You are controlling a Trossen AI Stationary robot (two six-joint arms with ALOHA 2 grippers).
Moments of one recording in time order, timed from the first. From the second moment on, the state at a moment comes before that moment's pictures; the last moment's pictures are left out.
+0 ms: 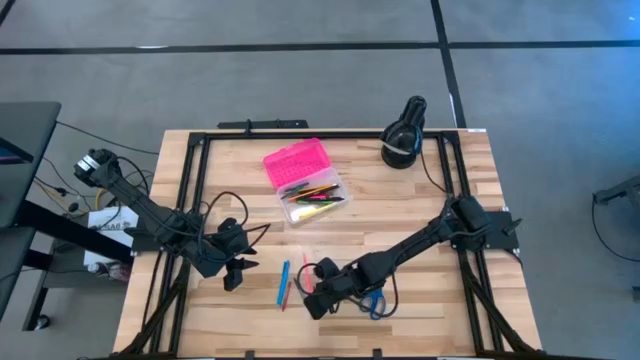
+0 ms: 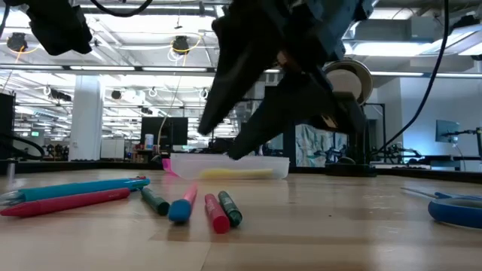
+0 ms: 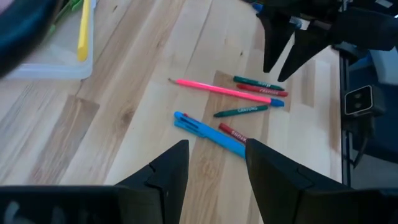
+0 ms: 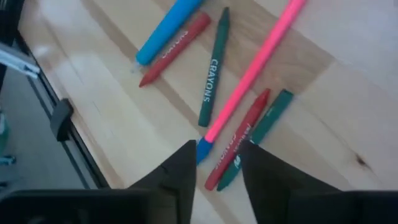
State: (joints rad) left arm -0.62 1.06 0.79 -0.60 -0.40 -0.85; right arm 0.46 2.09 1.45 -0.32 0.10 1.28
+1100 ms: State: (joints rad) left arm -0.62 1.06 0.79 -0.62 -0.44 -0.83; right arm 0.44 2.08 1.45 -0.44 0.16 1.30
